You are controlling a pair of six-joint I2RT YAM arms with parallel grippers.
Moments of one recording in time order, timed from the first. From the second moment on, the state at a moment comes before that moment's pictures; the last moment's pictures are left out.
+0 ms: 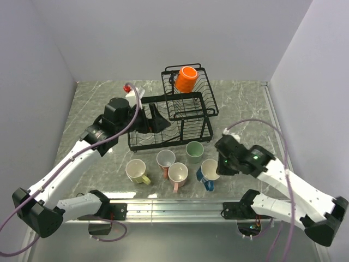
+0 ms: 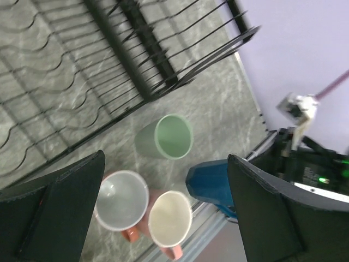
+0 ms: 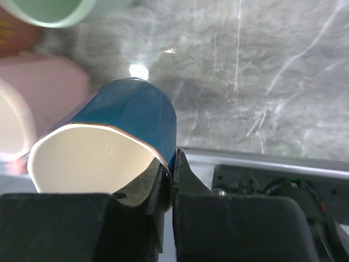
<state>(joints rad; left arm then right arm) -0.58 1.10 1.10 -0.38 0.23 -0.60 0.80 0.92 0.87 -1.11 0.16 0.79</state>
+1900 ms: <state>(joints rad) -0.64 1.48 1.35 0.35 0.84 -1.20 0.22 0.89 0.85 0.24 -0.53 1.36</state>
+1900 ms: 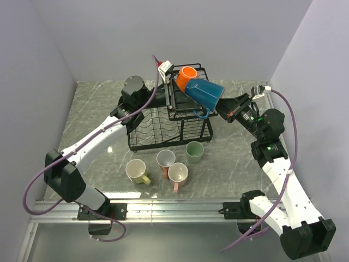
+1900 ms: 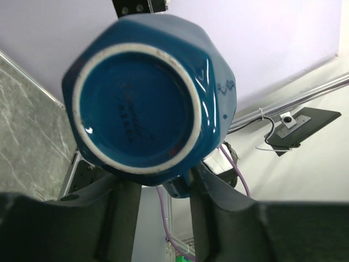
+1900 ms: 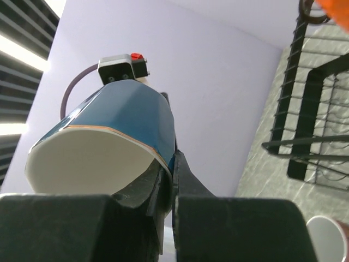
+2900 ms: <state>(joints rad) -0.63 1.65 1.78 -0.33 0.93 -0.78 0.30 0.82 0.98 -0.12 -0.32 0.97</state>
